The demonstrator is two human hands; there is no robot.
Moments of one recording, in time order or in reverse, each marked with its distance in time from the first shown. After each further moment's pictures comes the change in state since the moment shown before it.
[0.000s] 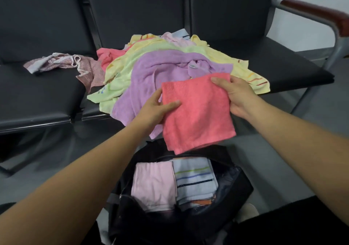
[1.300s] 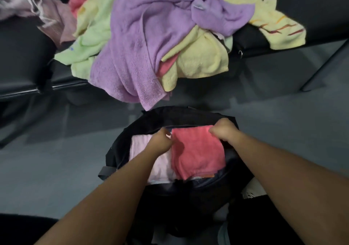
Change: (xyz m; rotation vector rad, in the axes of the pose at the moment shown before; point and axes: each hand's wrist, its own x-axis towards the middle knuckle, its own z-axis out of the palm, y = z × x) left_hand -0.003 -0.224 -0.014 0.755 -0.018 -0.528; right_hand 0.010 0.230 -0.066 -1.096 0.045 0.603
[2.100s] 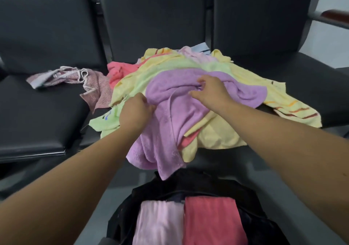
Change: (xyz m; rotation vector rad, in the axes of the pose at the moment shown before) left_hand 0.025 0.144 -0.244 0.131 0.735 0.205; right_hand -0.017 -0.277 -0.135 0.057 0.376 -0.768
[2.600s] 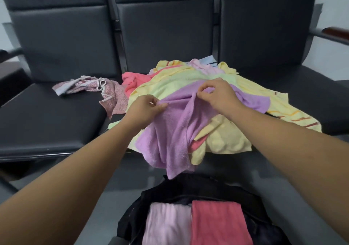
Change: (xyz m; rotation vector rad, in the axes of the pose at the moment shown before) left_hand -0.024 0.006 -0.064 -0.346 -0.179 0.130; right_hand -0.031 -0.038 -0.025 0.148 0.039 -0.164
